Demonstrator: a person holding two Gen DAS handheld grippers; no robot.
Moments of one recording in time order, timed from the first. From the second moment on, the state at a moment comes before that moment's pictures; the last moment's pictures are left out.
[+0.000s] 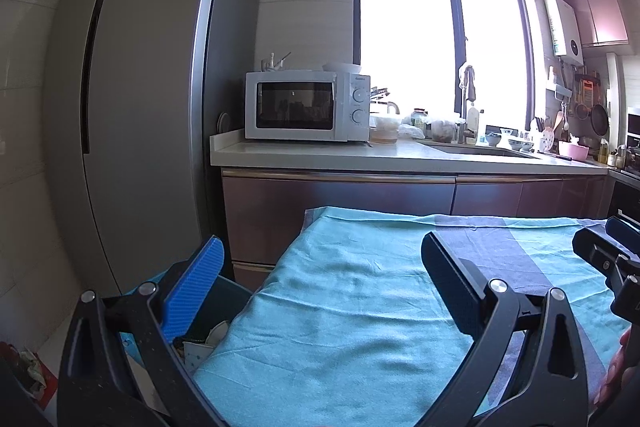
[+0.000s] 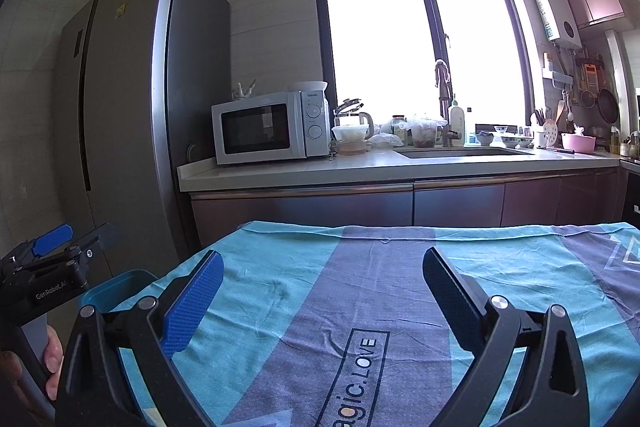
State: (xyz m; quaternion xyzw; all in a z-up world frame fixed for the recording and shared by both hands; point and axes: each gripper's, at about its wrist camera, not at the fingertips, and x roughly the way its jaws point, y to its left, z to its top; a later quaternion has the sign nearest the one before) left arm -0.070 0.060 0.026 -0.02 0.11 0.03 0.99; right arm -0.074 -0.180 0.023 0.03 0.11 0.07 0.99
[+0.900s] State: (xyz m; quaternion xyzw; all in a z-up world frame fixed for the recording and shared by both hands) left arm -0.074 0.056 0.027 -0.01 0.10 0.04 0.99; right arm -0.076 -0.182 0.023 0.04 0.11 0.06 0.99
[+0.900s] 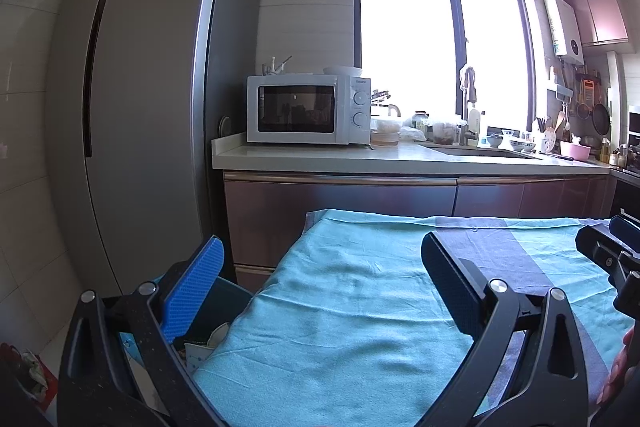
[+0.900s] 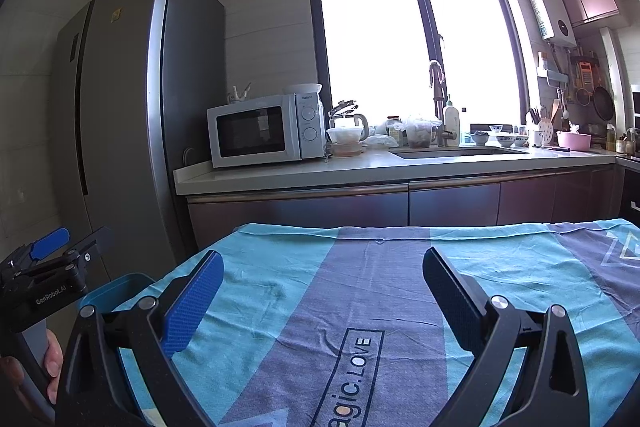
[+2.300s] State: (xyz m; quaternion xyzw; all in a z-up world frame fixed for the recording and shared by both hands) left arm -0.074 0.056 0.029 -0.02 0.10 0.04 0.99; right arm -0.080 -0.179 0.024 0.04 0.11 0.05 0.99
